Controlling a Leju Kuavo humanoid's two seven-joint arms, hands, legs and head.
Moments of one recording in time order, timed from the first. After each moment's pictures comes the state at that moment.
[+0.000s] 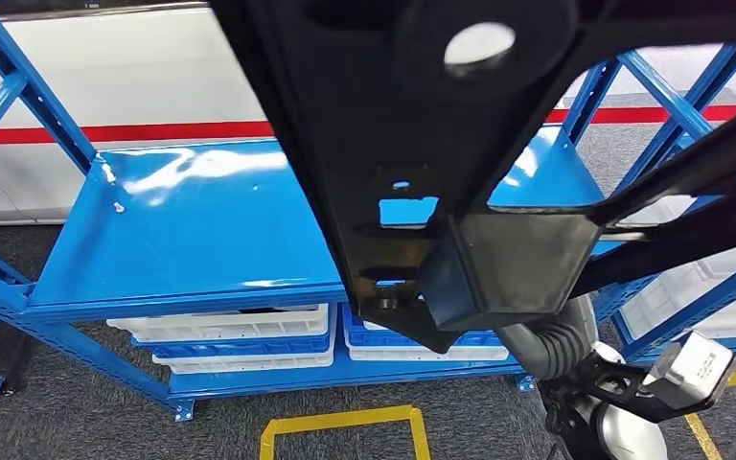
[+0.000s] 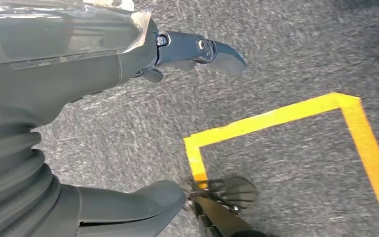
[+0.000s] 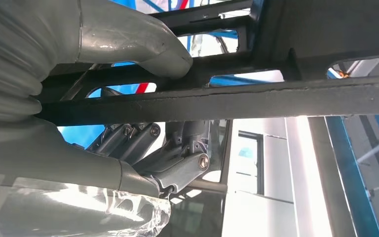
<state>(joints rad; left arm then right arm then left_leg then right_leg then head) -0.06 0.03 -0.73 -0.19 0.69 0.34 -0.33 -0.15 -0.23 0.38 -2.01 -0.32 0.12 -0.34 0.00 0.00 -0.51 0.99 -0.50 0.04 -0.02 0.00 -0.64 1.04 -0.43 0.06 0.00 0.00</state>
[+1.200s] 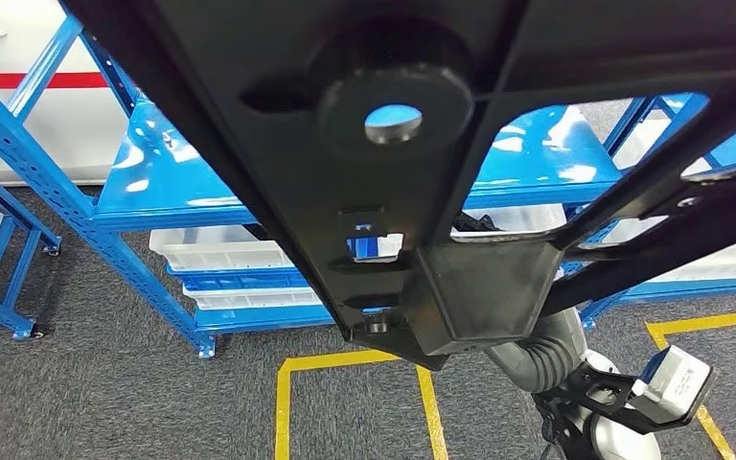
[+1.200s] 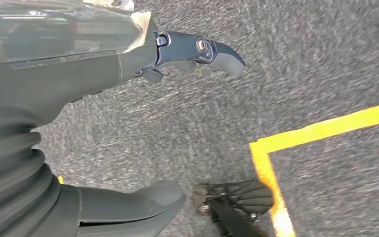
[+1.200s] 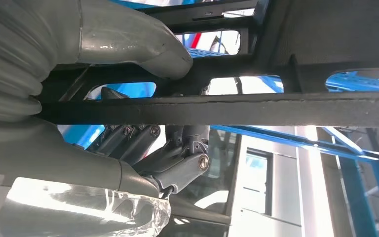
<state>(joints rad) -0.06 0.03 -0.72 -0.18 0.69 0.34 -0.33 -0.13 -0.22 0.38 -2.00 -0.27 0.18 -0.35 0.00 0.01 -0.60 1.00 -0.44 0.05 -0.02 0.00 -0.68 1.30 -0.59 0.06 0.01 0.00</state>
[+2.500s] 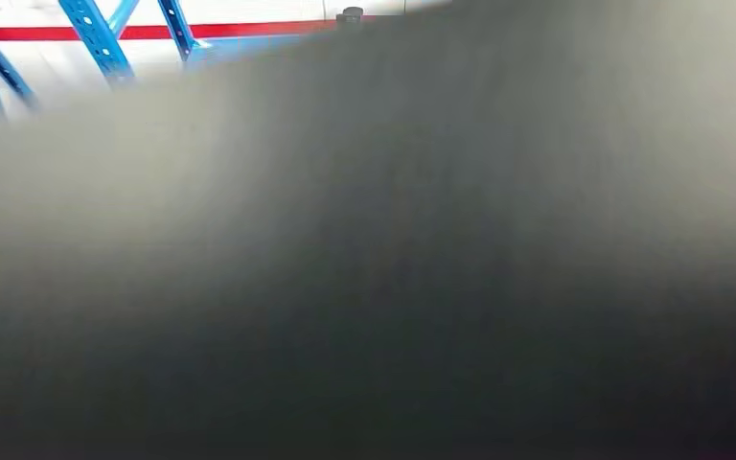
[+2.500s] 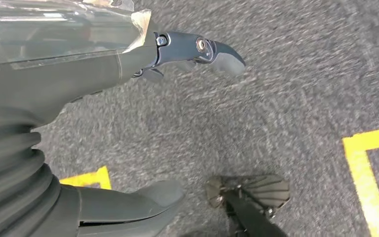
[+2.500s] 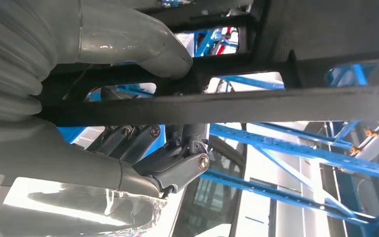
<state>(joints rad) -0.06 0.03 -0.72 -0.18 0.70 0.32 -0.34 -0.10 -0.22 0.41 -1.96 -0.19 0.22 -0.38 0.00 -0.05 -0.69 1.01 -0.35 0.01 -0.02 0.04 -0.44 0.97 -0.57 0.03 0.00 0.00</state>
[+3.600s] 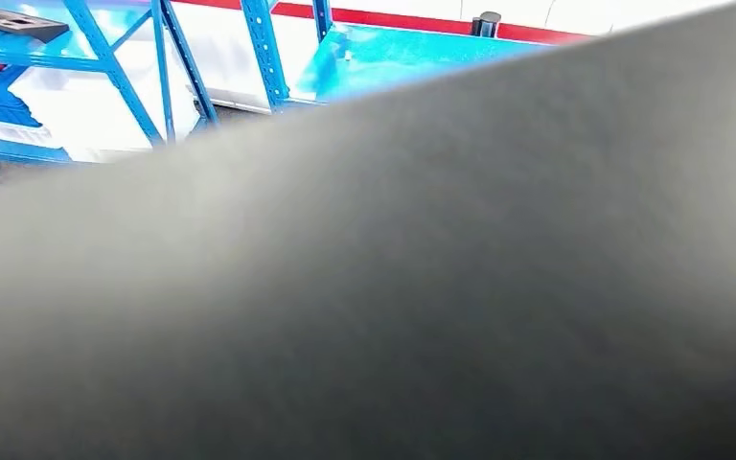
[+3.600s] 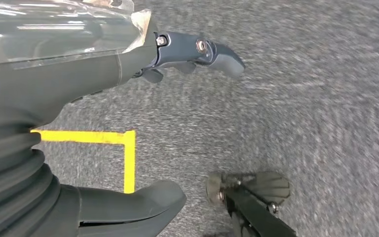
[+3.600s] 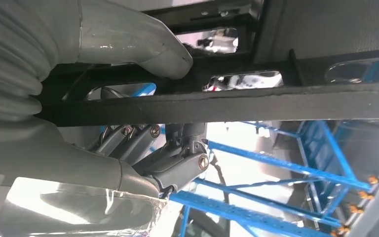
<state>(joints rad) -0.04 0.04 -0.73 -0.18 0.67 0.32 -0.34 -0.08 -0.24 0.41 -1.95 -0.18 0.22 -0.39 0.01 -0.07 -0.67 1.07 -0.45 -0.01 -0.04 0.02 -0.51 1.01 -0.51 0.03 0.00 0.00</state>
